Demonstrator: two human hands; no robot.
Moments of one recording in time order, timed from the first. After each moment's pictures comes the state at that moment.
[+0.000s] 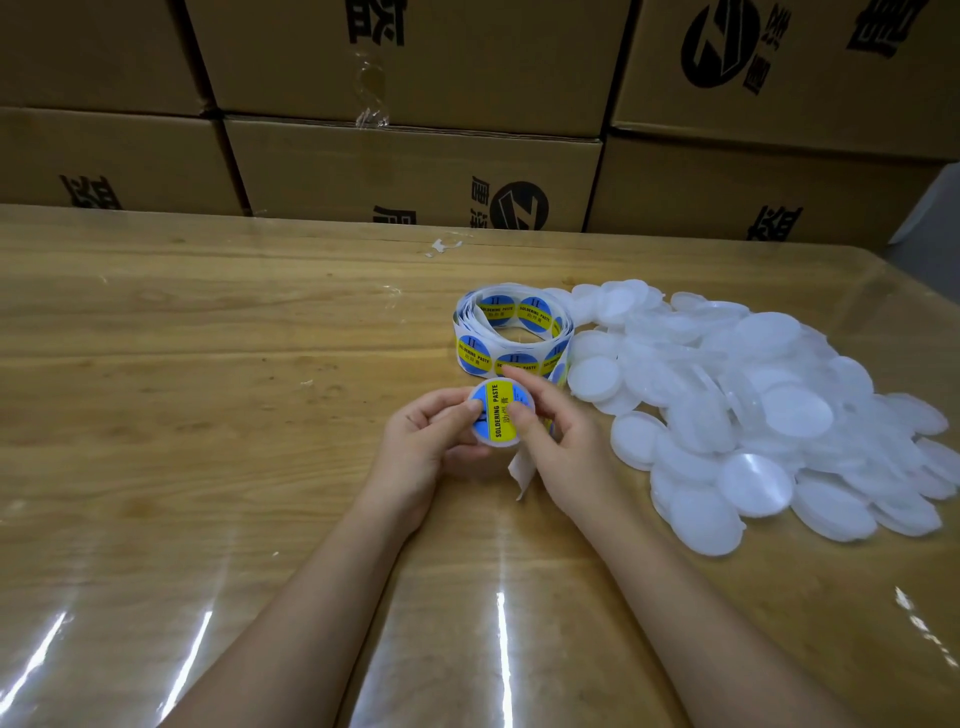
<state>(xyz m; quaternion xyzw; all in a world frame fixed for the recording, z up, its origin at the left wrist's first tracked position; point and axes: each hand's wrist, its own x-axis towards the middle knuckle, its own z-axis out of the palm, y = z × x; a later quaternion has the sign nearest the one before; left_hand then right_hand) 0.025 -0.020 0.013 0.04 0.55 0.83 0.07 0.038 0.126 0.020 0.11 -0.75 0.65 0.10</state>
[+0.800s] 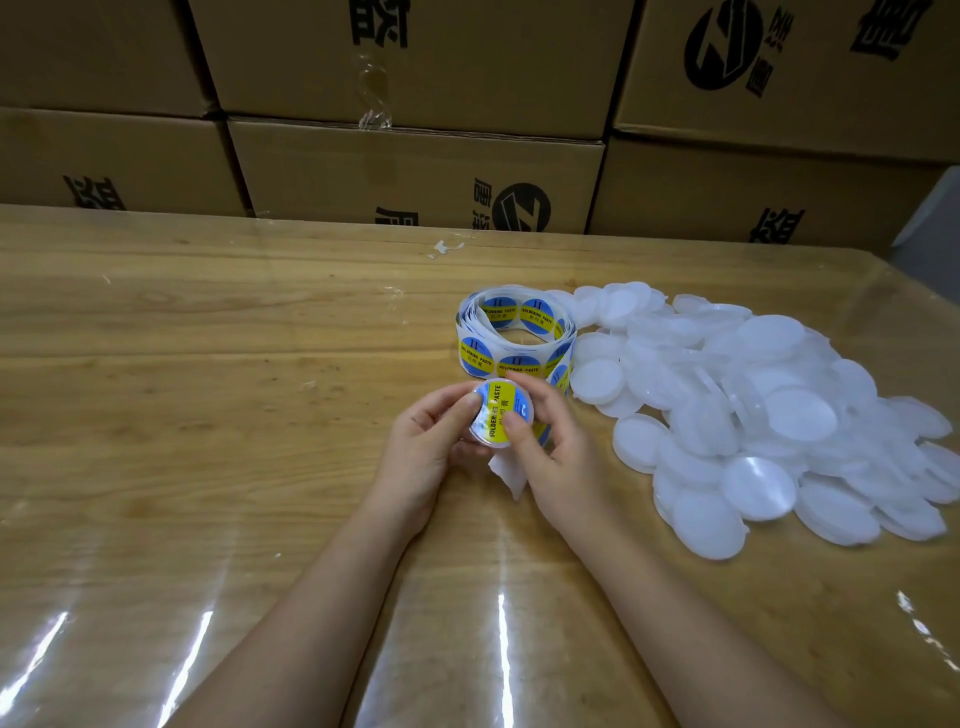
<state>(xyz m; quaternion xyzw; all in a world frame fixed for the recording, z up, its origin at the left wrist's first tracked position) 0.020 -0.017 0.006 0.07 0.57 0.82 0.04 0.042 0.118 0.011 0.12 -0.75 0.63 0.15</state>
